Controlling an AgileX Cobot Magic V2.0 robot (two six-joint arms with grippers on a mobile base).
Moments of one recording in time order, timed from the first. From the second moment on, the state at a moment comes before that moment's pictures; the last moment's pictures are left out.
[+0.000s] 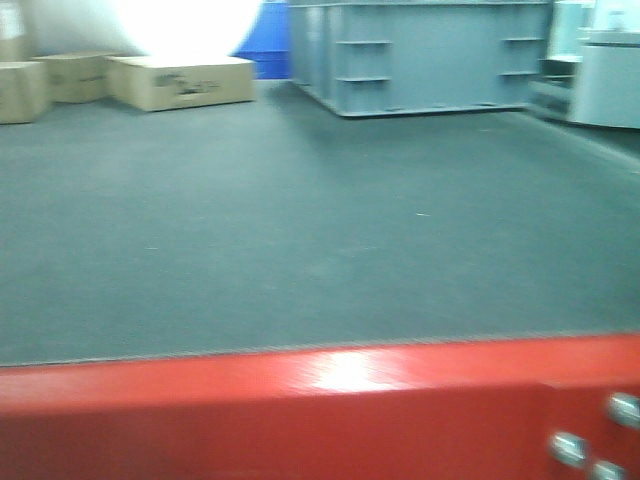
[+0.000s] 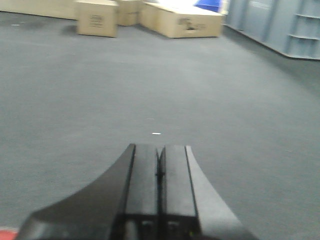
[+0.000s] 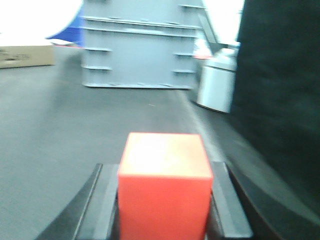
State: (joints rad) left arm 0.02 -0.01 0.03 -0.09 0.11 0.00; right arm -0.01 0.26 -0.35 -0.12 0.19 0.09
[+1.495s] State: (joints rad) left arm 0.02 -0.01 0.03 -0.09 0.11 0.00; right arm -0.01 0.26 -0.35 -0.12 0.15 0.09
